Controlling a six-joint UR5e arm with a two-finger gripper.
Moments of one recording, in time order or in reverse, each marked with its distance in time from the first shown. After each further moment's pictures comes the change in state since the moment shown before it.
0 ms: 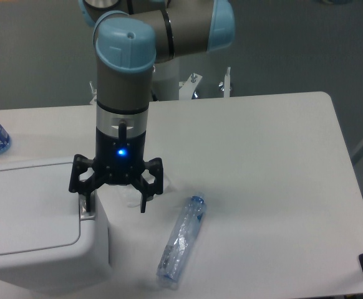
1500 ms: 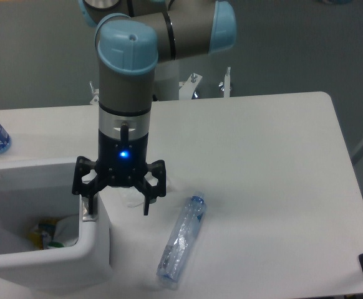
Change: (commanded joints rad) arm 0.063 0.015 0.046 0.014 0.002 0.015
